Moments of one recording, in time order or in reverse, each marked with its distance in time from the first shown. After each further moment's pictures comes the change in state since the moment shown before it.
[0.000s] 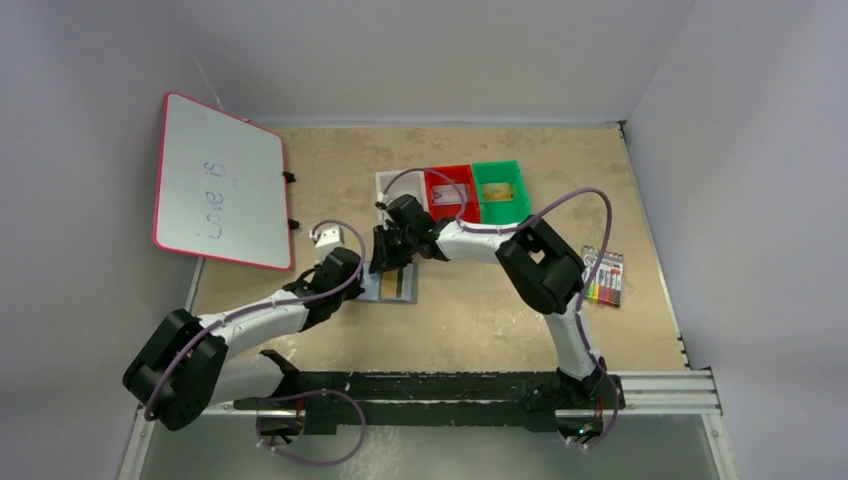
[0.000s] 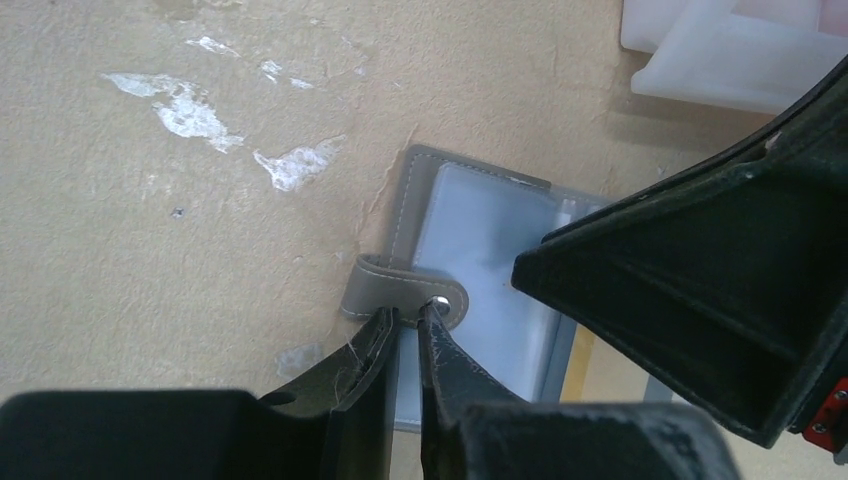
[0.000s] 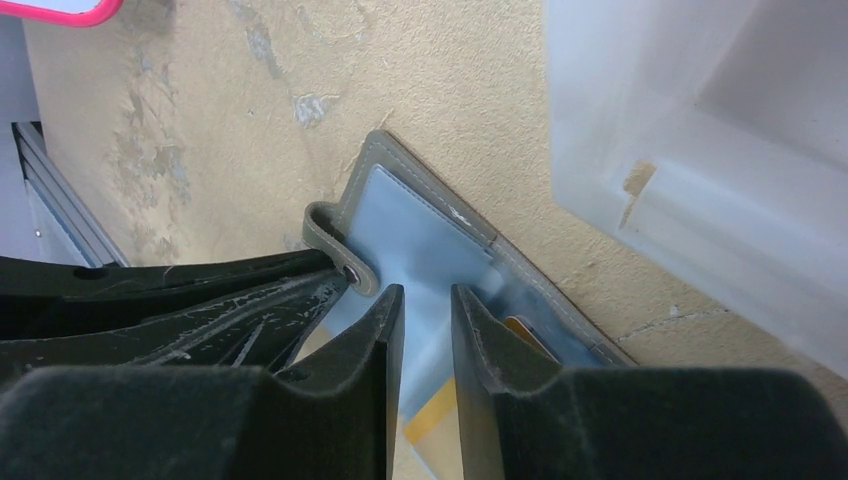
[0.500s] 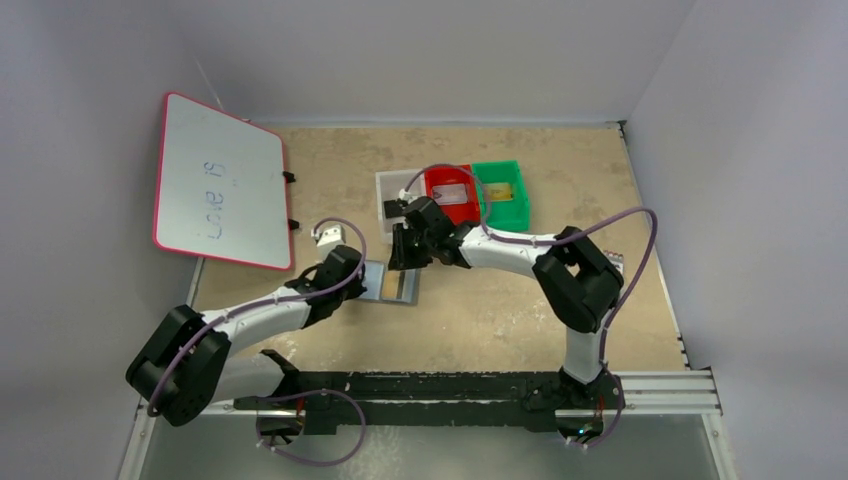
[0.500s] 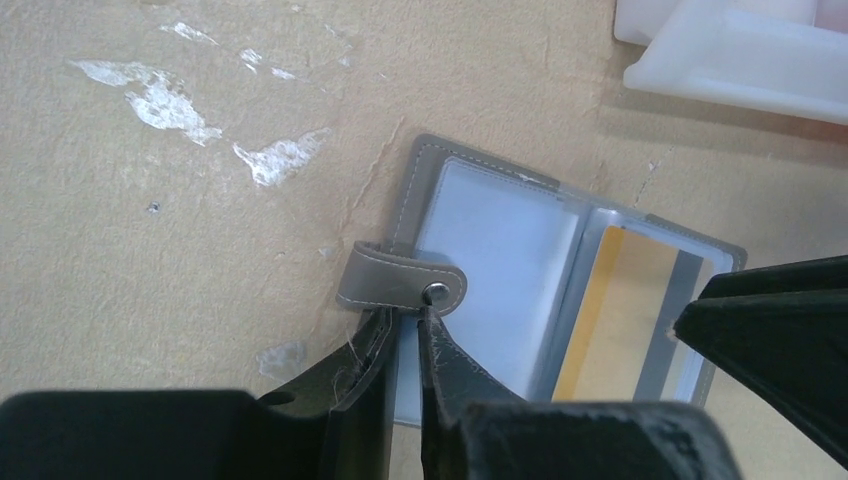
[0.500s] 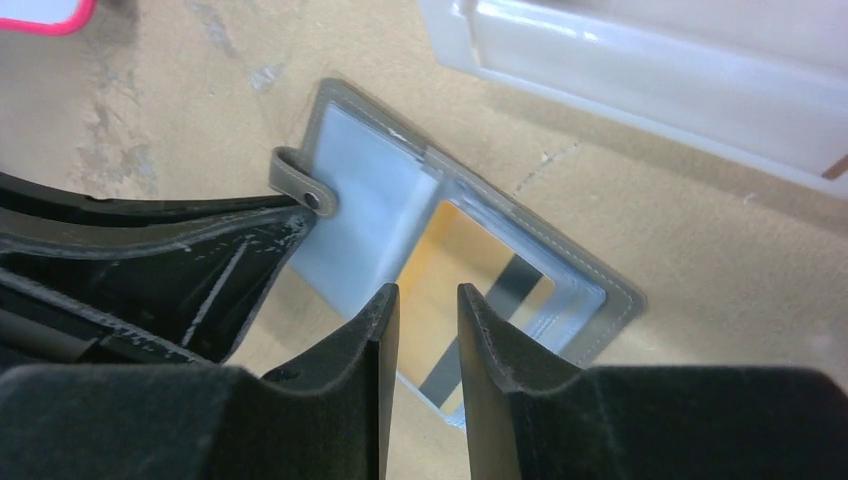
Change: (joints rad) left arm 0.000 0.035 0.023 -0.005 0.026 -0.032; right arm 0.000 -0.231 -0.169 -0.051 0.182 0.009
